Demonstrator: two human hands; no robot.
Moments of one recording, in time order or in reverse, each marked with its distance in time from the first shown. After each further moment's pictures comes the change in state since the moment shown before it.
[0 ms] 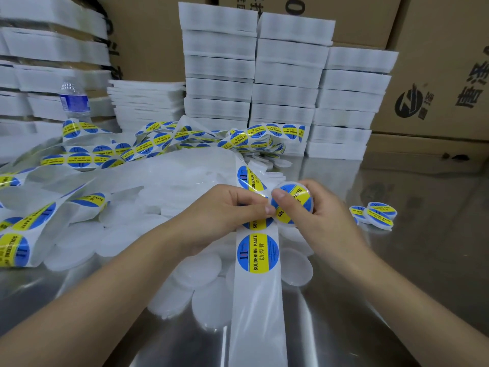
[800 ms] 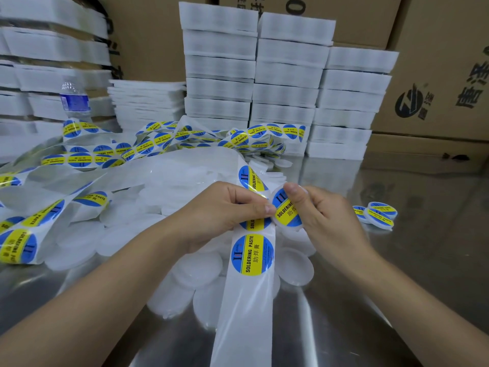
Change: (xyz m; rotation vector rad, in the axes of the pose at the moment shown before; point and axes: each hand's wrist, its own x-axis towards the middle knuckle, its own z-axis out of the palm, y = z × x) left_hand -0.001 0.004 -0.001 0.041 0.013 0.014; right_hand 0.004 0.005 -0.002 -0.123 -0.034 -0.118
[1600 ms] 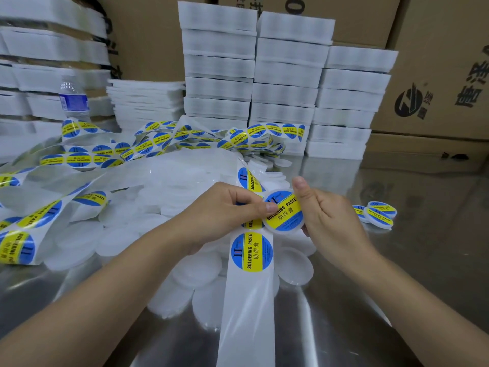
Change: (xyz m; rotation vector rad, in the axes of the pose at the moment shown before) left_hand 0.002 -0.004 0.002 0.045 0.032 0.018; right_hand -0.002 0.000 -0.002 -0.041 0.016 0.023
